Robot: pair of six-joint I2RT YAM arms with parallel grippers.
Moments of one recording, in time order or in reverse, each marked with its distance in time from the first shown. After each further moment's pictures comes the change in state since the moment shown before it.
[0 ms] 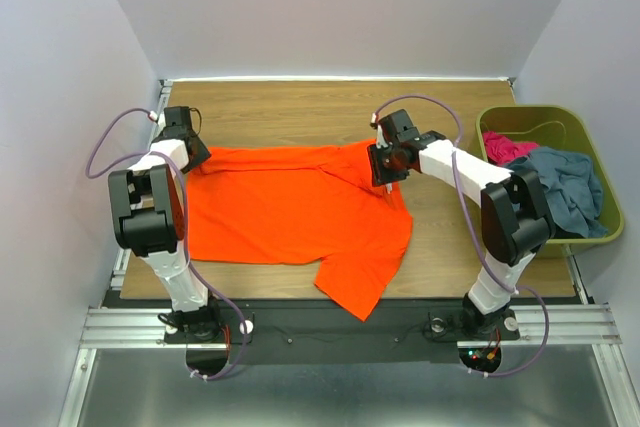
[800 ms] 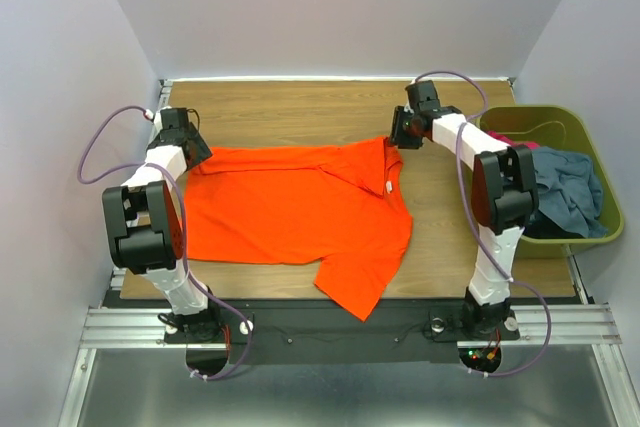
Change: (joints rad) left arm -0.009 -0.137 -0.070 -0.029 -0.076 0.061; right arm -0.220 0.232 0.260 0.093 0.008 0.201
